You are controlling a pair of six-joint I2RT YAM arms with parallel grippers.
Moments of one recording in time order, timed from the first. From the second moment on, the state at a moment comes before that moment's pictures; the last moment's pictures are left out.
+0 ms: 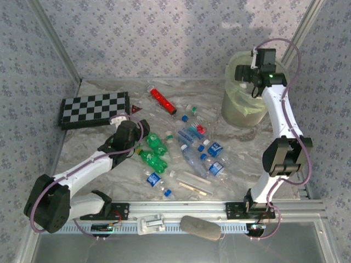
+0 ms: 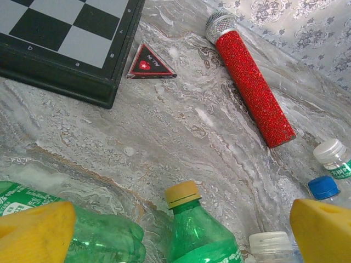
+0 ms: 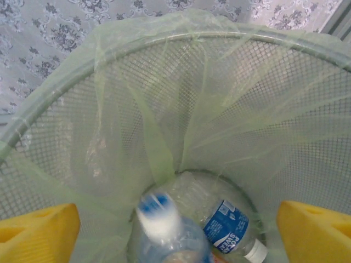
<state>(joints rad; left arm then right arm) -0.54 1.17 0.61 -0.03 -0.39 -0.80 0.01 1.74 1.80 -0.67 0.10 0.04</state>
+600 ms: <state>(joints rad) -0.50 1.19 0.61 -0.06 -0.42 -0.81 0.31 1.43 1.66 -0.54 0.11 -0.11</state>
